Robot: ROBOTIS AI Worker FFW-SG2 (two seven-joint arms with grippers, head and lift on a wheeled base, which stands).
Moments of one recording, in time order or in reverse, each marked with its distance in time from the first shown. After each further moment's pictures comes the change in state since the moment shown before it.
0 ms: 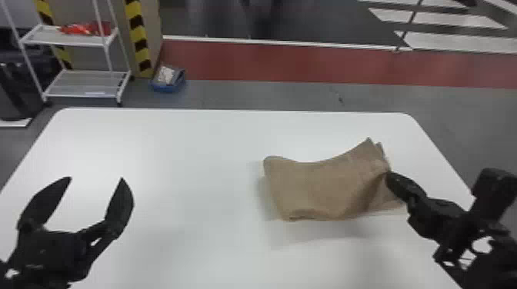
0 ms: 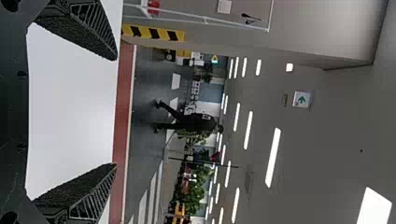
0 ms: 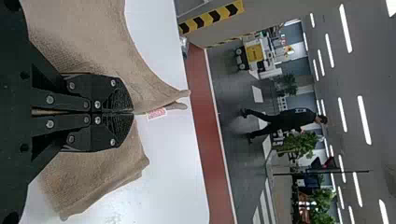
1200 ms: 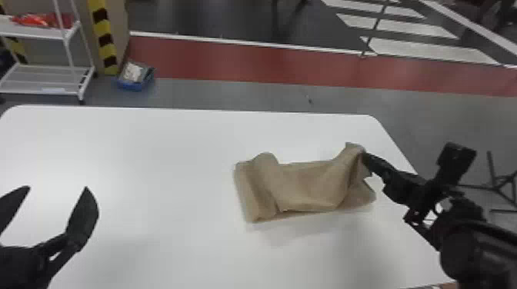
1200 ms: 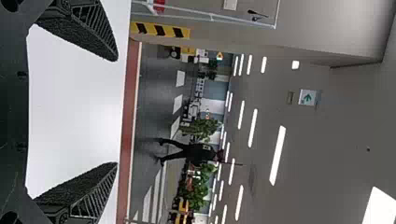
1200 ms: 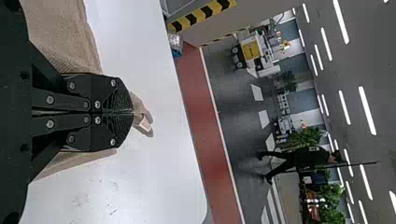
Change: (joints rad) left arm 0.008 0.000 -0.006 0.017 0.002 -0.005 -0.019; right arm -0.259 -0.086 -0.091 0.282 -0.004 0.028 0.122
